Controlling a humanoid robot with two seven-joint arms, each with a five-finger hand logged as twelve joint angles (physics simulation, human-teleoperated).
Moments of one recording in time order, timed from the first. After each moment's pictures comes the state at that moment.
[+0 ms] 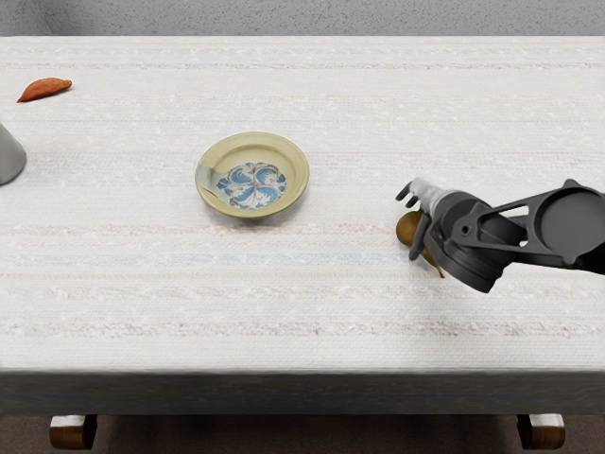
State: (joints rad) left arm -0.08 0.00 -0.14 -0.08 0.03 -0.25 0.15; right arm 1.52 -0.37 -0.50 1.49 -0.39 -0.61 -0.61
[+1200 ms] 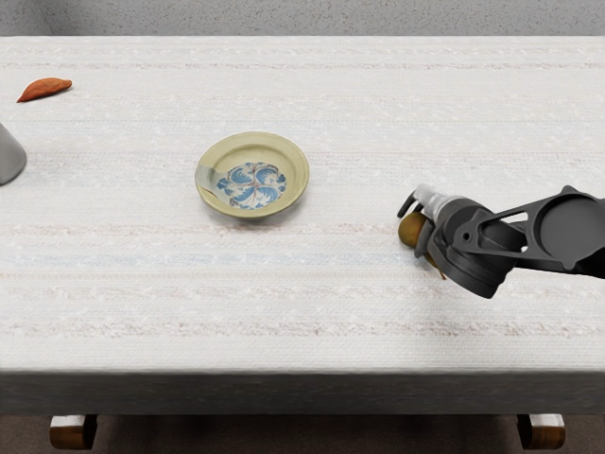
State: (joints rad) left arm -0.08 0.00 -0.14 -0.08 0.03 -0.25 0.15; right arm 1.51 -0.36 -0.53 1.48 -0.40 -0.61 -0.61
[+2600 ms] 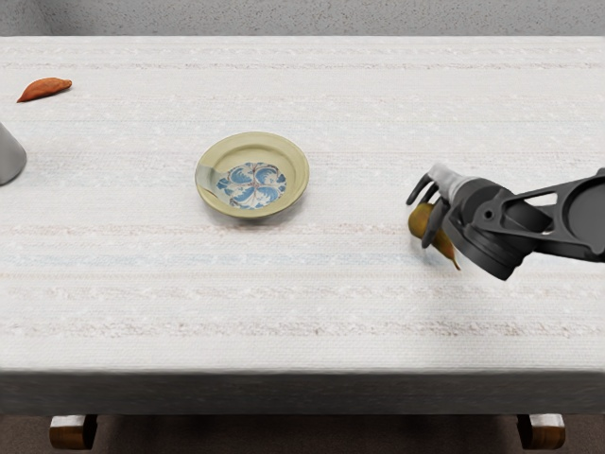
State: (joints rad) left arm -0.08 0.00 -0.14 -0.08 0.03 -0.25 0.15; right arm 1.52 -0.45 -0.46 1.50 -0.40 -0.61 -0.61
